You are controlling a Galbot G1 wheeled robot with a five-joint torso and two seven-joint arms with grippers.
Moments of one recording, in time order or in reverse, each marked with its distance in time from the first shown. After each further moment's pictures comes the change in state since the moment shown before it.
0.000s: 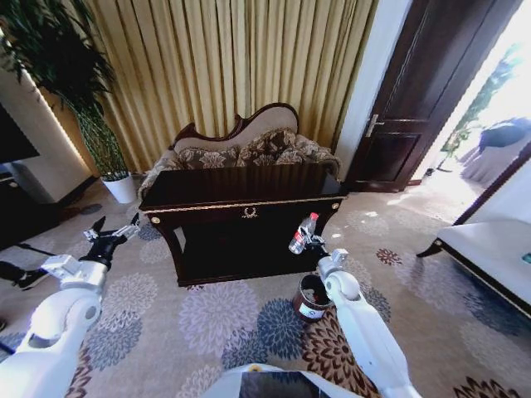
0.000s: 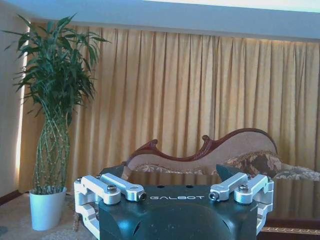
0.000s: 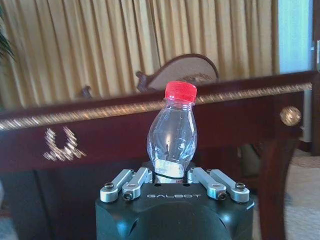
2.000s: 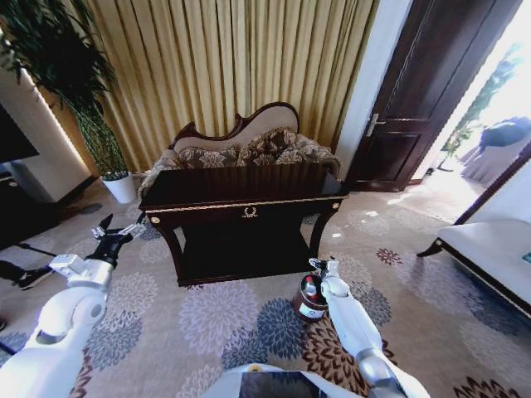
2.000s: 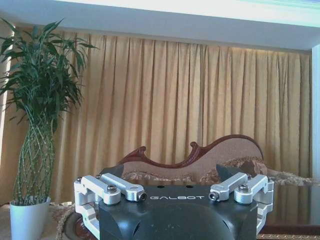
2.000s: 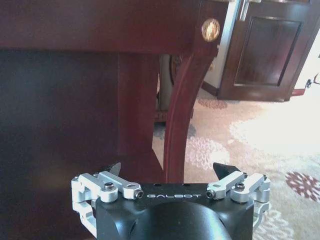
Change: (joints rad) left arm -0.024 0.011 0.023 0.014 0.002 -0.037 0.040; right arm 0.116 0.067 0.064 -0.326 -0.215 -0.098 0.228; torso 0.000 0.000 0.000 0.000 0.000
